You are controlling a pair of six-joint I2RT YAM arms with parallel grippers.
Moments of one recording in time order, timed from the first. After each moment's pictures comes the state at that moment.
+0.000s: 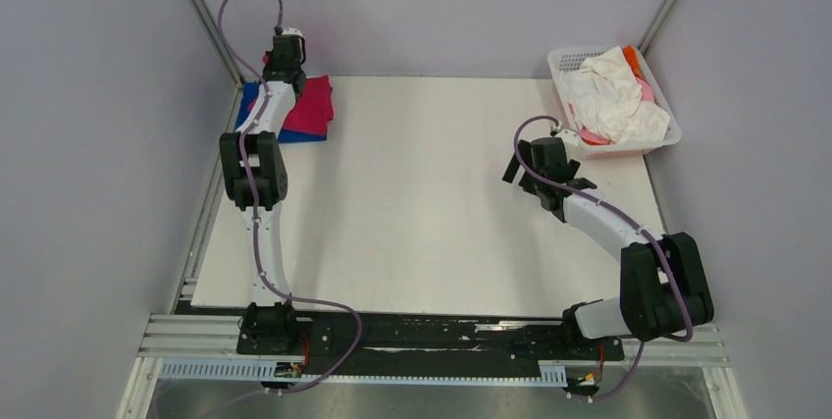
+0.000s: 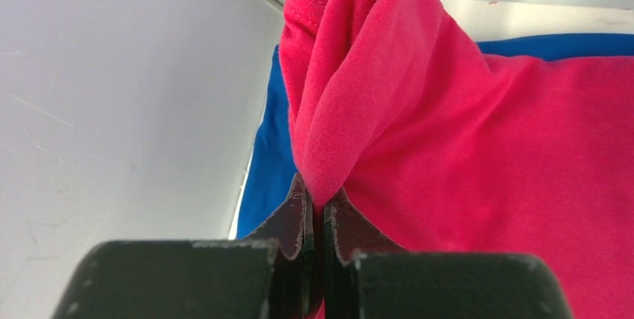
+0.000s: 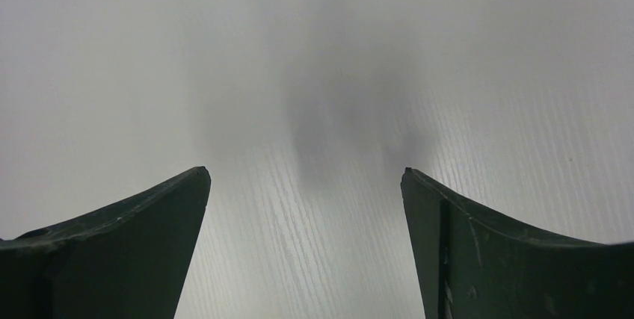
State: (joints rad) left arm 0.00 2.35 2.11 -0.30 -0.53 0.26; right arm 0.27 1.39 0.77 -0.12 0.29 0.54
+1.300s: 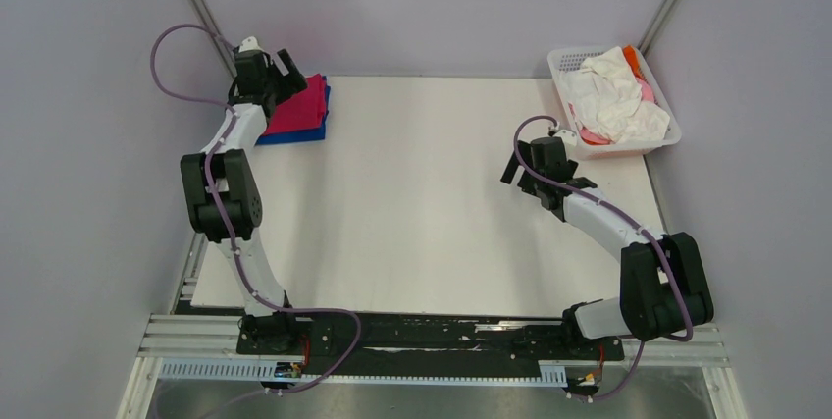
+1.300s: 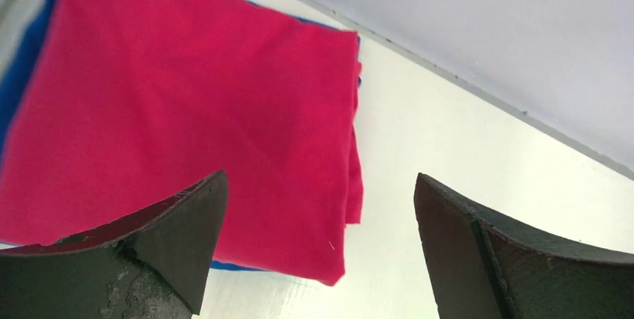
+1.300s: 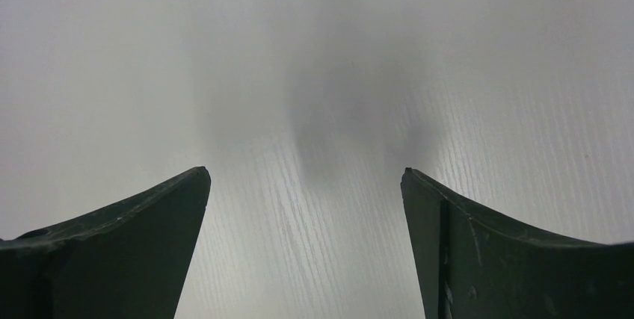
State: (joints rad) left arm 0.12 1.96 1.59 -0.07 0.03 -0.41; right arm 0.27 1.39 0.78 -0.14 0.25 0.55
